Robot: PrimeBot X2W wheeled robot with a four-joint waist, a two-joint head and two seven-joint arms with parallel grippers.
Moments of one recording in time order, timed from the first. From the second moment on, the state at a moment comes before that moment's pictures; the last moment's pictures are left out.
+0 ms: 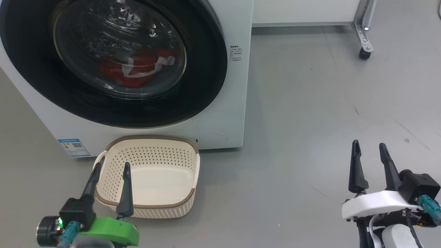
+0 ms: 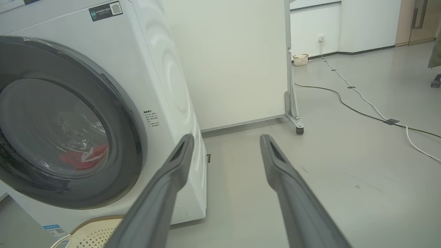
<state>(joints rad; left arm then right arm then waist) -0.01 0.06 -0.14 0.14 -0.35 -0.02 -0.22 0.03 -0.10 0.13 0.04 0.46 -0.05 -0.20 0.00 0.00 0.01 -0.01</state>
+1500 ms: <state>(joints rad) -0.01 0.05 -0.18 0.32 -0.18 0.06 -0.25 0.03 -0.08 0.18 0.13 0.34 -0.07 -0.16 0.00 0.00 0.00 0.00</state>
